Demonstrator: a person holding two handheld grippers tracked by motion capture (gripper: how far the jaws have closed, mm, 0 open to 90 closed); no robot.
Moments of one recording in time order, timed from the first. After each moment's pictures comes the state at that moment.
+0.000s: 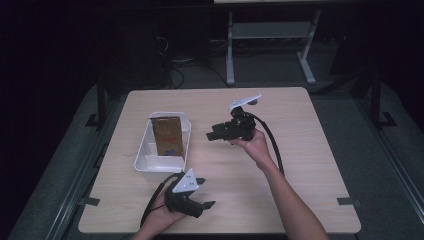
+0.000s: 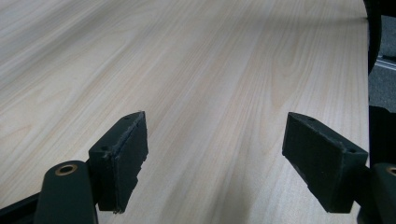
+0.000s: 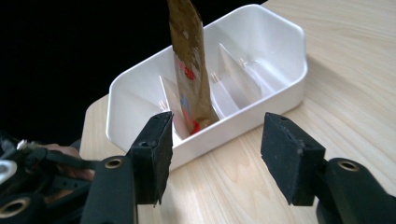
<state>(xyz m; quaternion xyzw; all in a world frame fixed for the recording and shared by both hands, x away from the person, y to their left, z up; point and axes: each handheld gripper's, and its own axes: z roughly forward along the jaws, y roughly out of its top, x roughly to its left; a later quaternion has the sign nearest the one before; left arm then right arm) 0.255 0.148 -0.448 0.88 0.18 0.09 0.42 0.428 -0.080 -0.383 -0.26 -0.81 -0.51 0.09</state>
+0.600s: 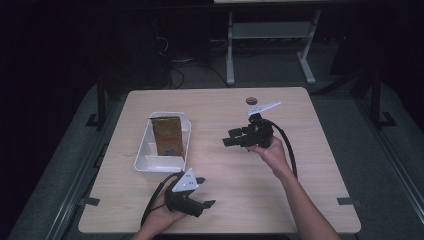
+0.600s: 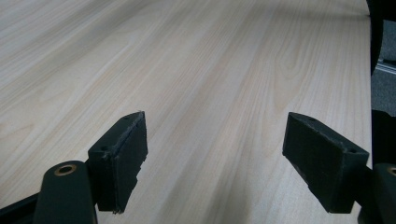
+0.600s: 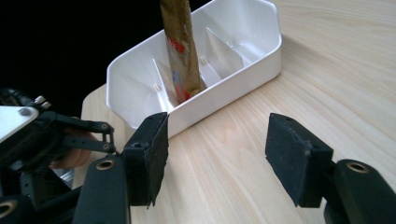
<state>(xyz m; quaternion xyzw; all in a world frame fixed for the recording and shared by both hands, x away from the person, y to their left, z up) 0.256 0.149 -0.449 0.88 0.19 0.09 0.43 0.408 -0.126 -0.391 -0.28 -0.81 -0.51 0.08</state>
